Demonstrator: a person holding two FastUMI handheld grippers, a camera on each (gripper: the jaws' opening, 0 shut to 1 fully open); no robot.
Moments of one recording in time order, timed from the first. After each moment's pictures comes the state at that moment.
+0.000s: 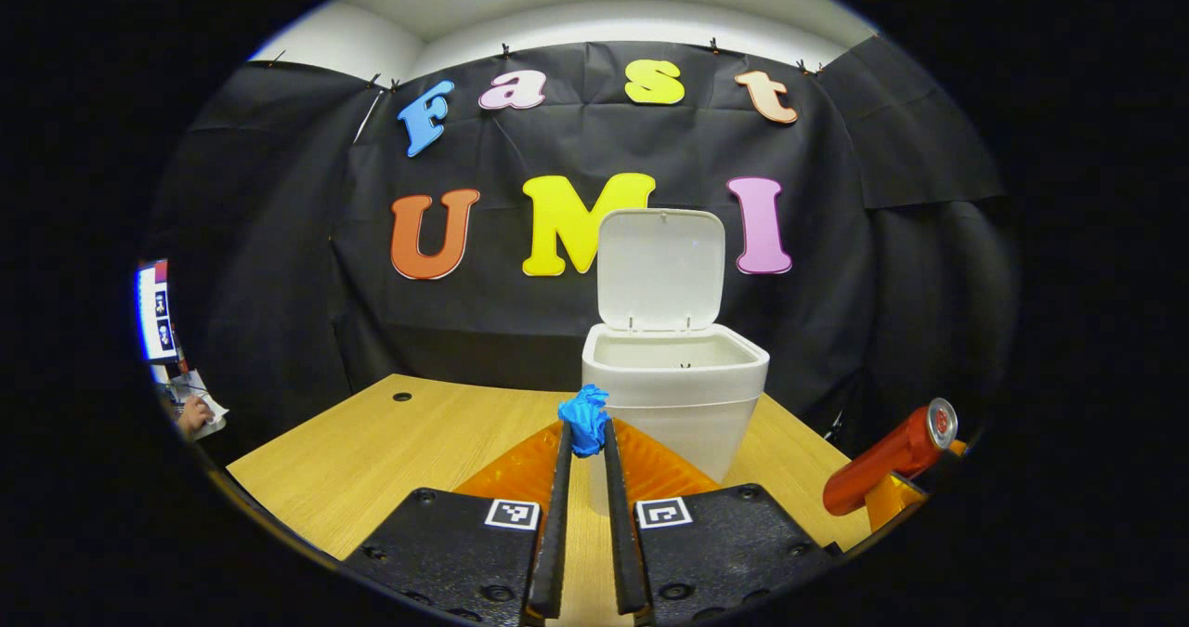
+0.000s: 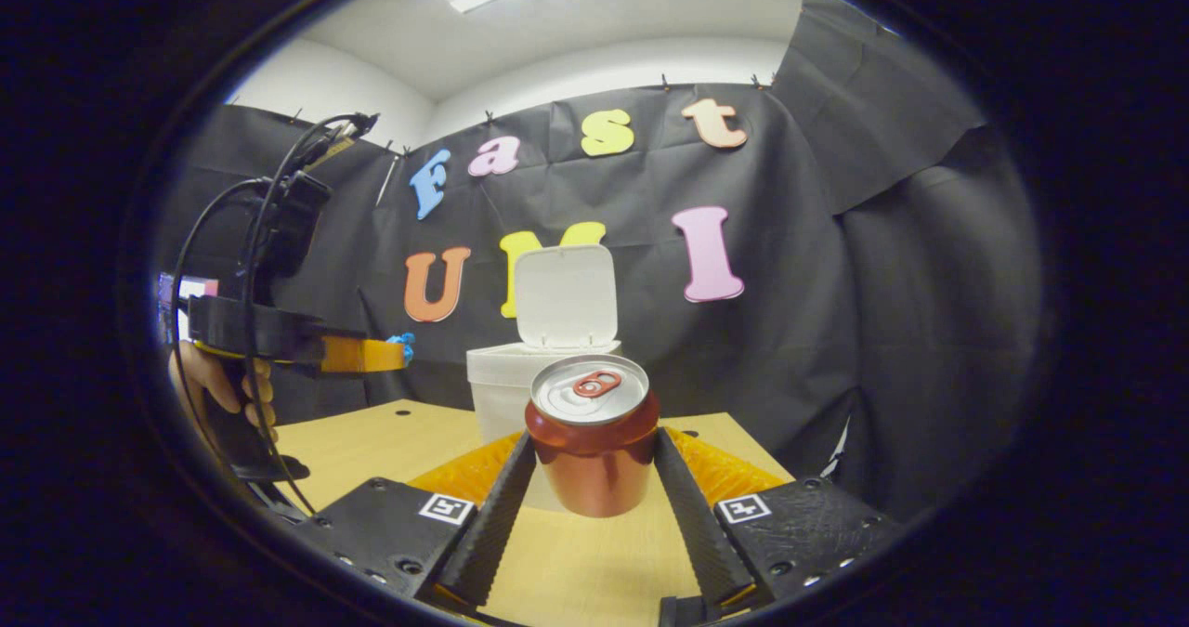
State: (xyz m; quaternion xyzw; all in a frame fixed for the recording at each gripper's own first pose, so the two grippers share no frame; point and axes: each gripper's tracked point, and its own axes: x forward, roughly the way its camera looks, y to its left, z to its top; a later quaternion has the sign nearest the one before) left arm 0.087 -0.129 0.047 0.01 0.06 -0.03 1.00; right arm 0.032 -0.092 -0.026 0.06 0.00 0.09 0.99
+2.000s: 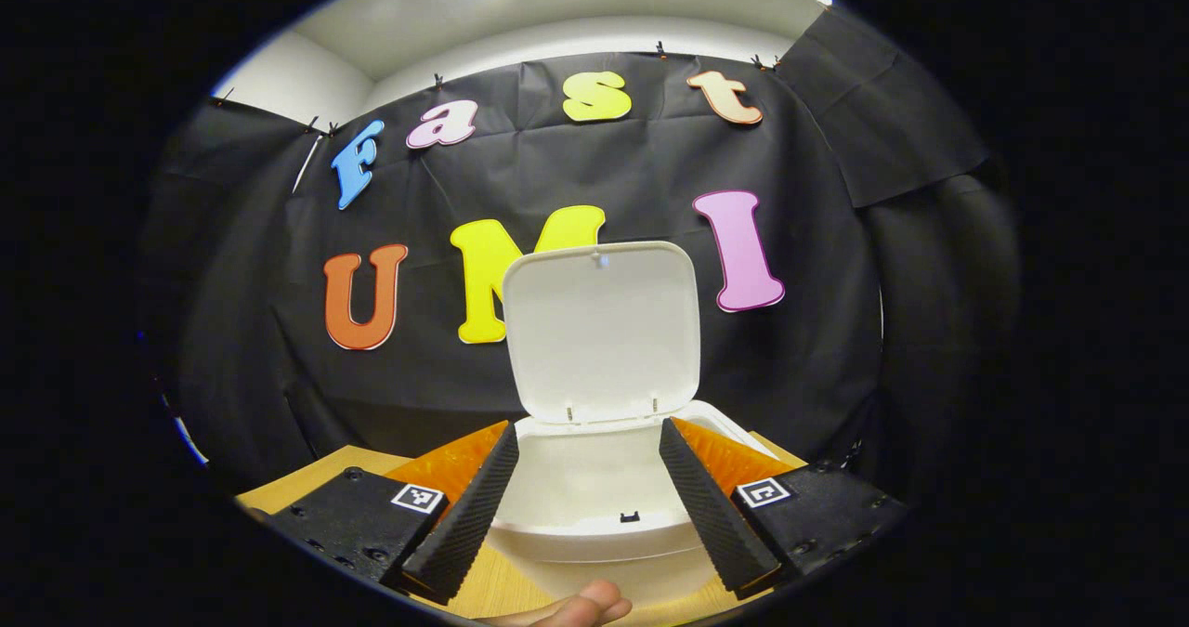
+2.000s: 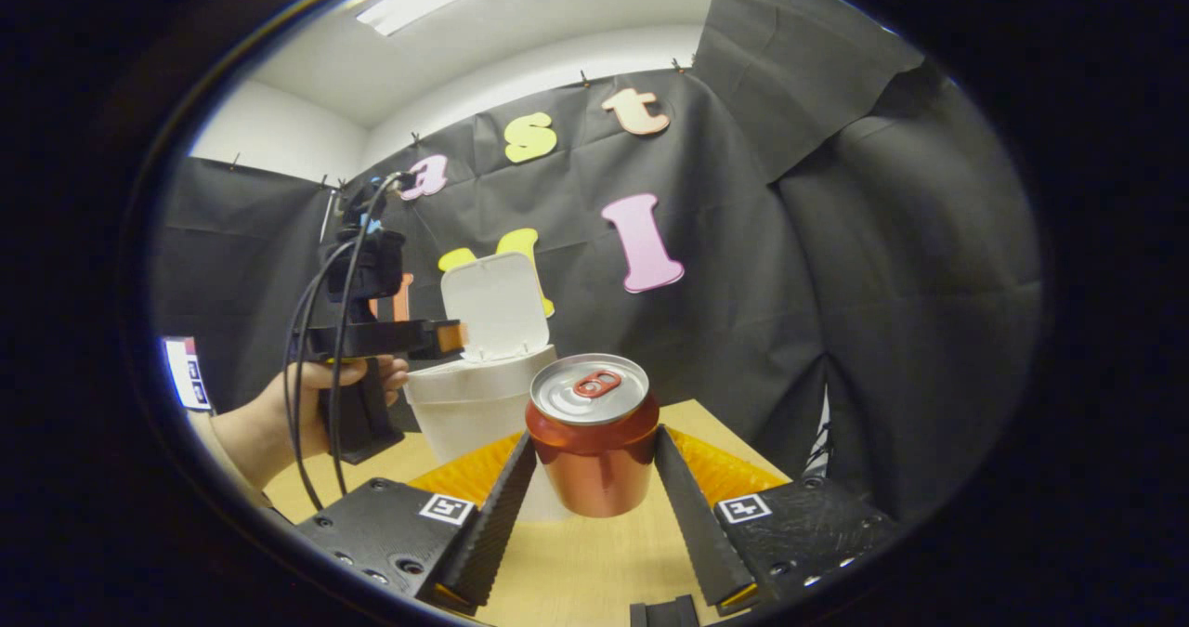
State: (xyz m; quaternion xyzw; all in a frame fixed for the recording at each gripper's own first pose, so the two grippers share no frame) left arm 0.214 -0.203 0.088 0.06 -0.03 -0.06 1.00; right arm 0.050 -0.160 -0.030 0.14 0.00 0.03 0.99
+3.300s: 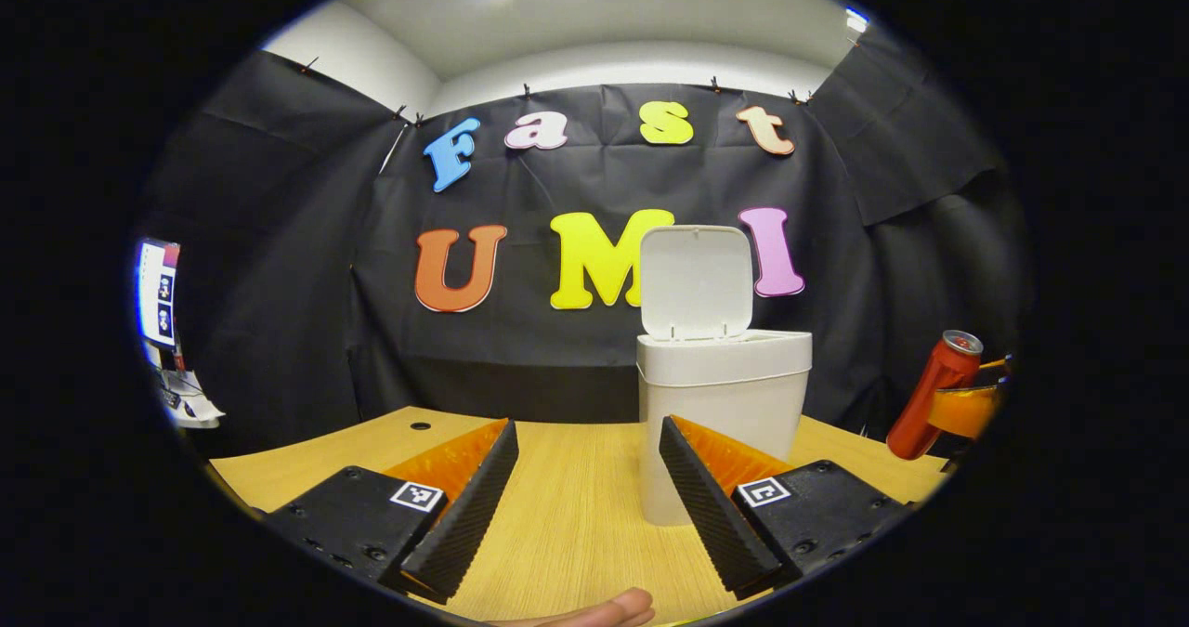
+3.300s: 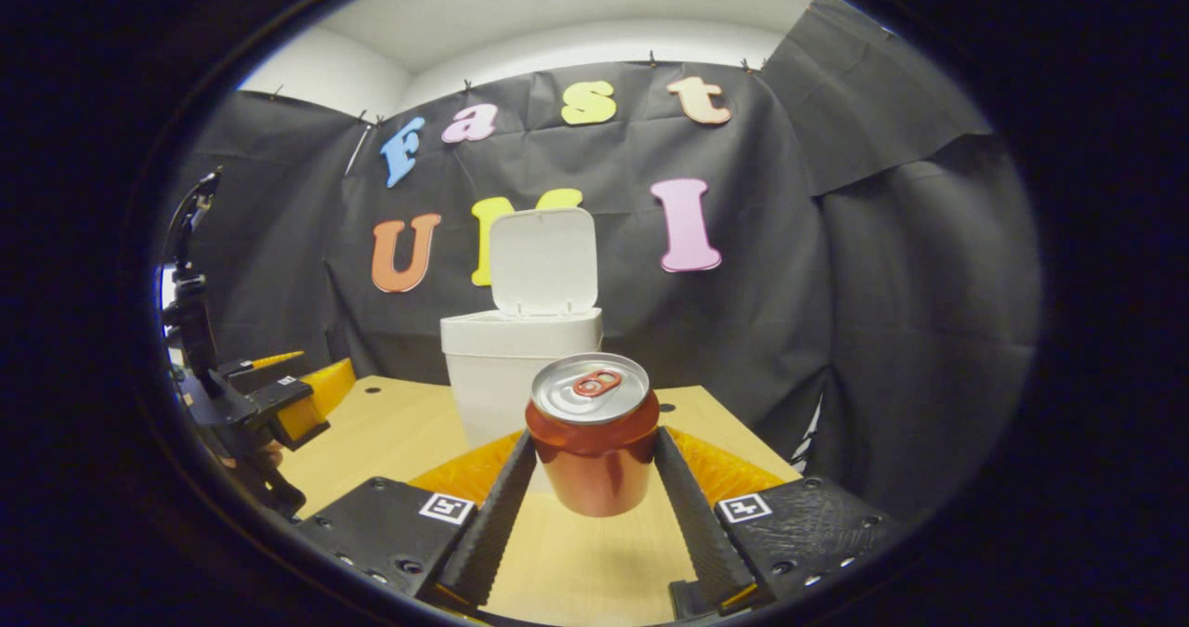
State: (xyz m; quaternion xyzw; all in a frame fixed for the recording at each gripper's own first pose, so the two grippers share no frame) left arm 0.076 -0.060 -0.012 0.02 -0.04 -0.02 1.00; right arm 0.032 -0.072 -0.036 0.02 0.05 0.03 1.00
